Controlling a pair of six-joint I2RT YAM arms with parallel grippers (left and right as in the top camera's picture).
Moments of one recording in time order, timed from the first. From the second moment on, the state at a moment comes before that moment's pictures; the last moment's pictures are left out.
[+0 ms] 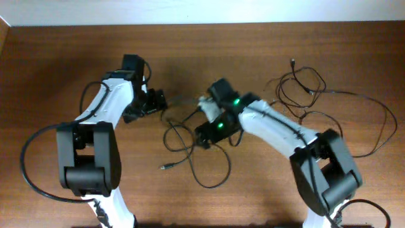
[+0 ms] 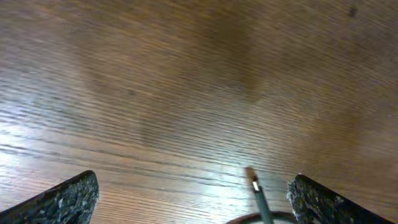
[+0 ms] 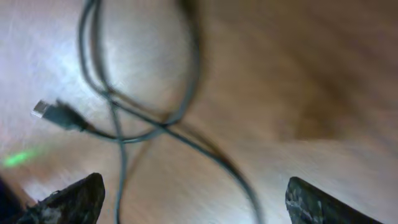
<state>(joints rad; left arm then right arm) -0.03 1.97 1.39 -0.86 0.08 -0.37 0.63 1.94 1.31 -0.70 -0.38 0.06</state>
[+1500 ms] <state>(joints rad) -0.03 1.97 1.39 -0.88 0.10 -0.39 0.47 1.10 1.17 -0.93 0.21 0.14</state>
